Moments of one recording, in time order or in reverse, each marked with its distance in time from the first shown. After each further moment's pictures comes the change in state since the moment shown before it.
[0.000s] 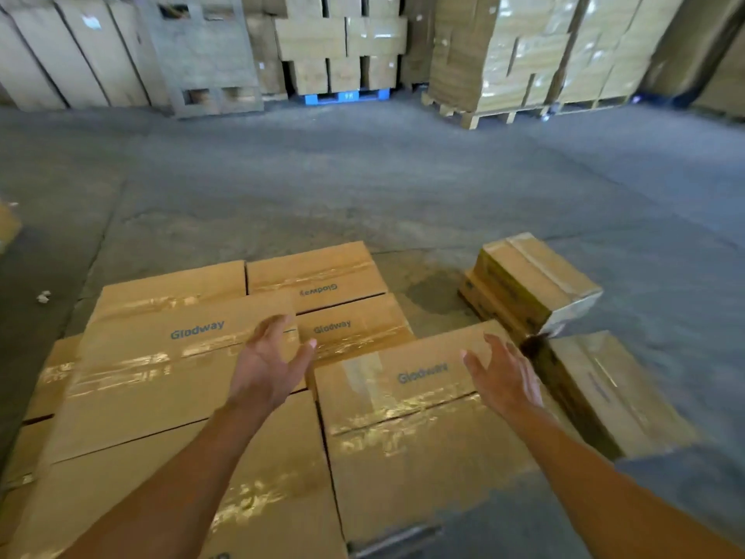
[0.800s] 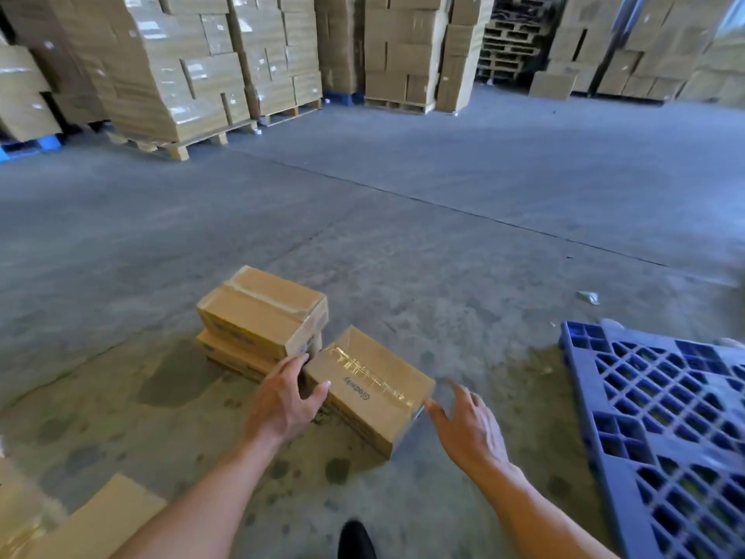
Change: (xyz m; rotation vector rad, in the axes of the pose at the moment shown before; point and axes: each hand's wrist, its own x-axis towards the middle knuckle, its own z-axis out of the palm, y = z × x) left_hand 0.006 0.512 0.404 -0.085 -0.528 0.609; right_hand 0.061 0.458 -0.224 0.176 0.215 0.617
